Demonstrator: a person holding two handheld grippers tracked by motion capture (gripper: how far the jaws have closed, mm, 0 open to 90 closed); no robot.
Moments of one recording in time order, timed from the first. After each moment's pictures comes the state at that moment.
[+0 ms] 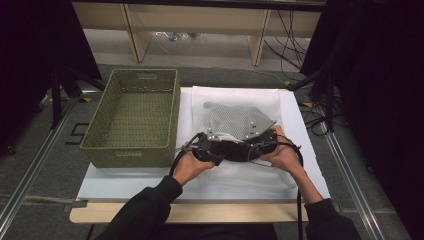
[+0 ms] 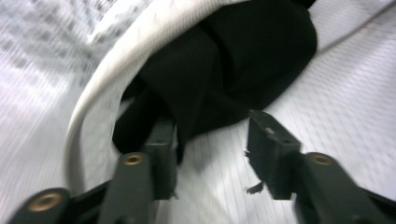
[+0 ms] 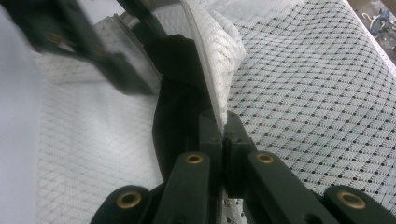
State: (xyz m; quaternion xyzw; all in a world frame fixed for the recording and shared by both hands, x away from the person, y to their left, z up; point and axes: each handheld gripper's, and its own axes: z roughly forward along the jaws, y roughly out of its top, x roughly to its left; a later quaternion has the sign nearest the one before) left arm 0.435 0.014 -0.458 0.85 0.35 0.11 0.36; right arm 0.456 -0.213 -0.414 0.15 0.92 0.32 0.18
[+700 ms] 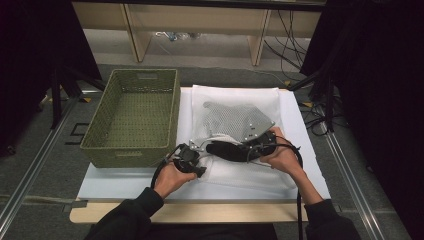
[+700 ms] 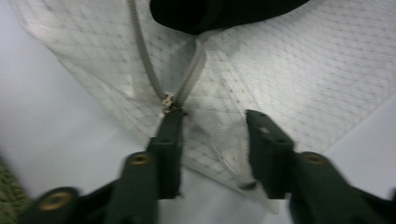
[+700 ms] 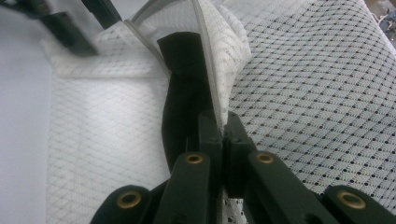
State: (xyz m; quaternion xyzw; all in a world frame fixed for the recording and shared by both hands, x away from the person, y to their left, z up) left arm 0.413 0.055 -0.472 0.86 0.39 0.10 0.31; right arm 0.451 -0.210 -0.415 0.15 0.92 0.32 0.17
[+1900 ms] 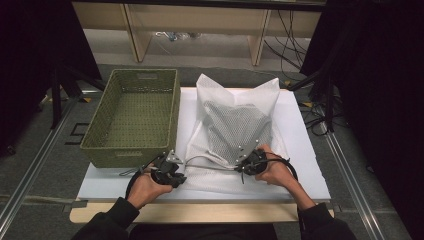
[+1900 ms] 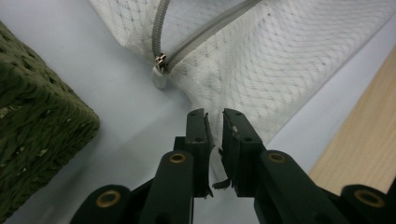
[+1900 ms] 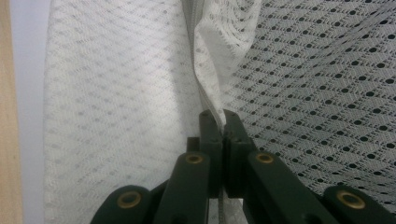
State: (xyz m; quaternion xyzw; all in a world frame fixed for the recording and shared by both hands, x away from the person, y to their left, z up) left arm 0.374 0.111 -0.466 0.88 0.35 0.07 0.31; right arm 0.431 -0.196 -0.468 0.10 0.96 0.25 0.10
